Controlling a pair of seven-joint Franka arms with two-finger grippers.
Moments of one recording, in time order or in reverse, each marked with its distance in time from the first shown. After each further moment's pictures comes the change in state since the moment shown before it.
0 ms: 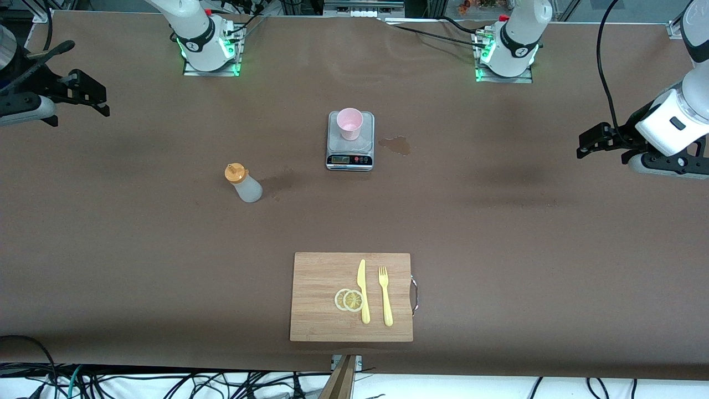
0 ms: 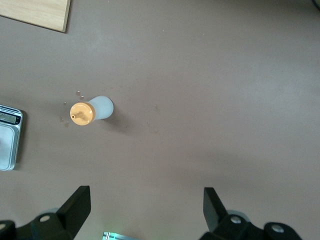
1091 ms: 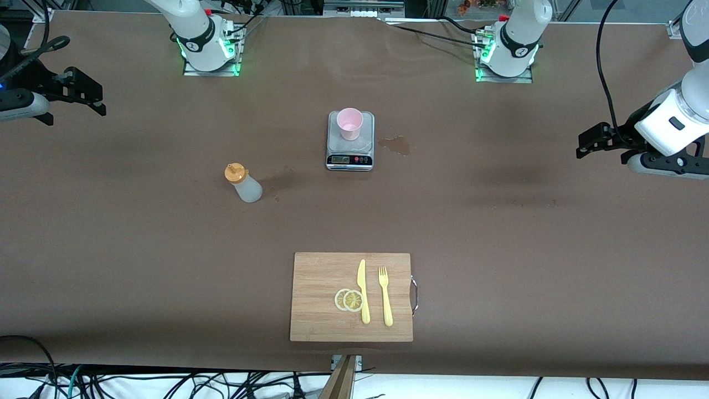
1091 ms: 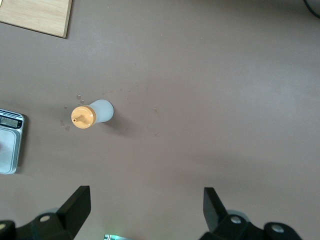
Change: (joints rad) left arm 0.000 0.000 -0.002 0.000 0.000 0.000 0.000; right arm 0.000 0.002 0.000 0.014 0.000 -0.007 0.013
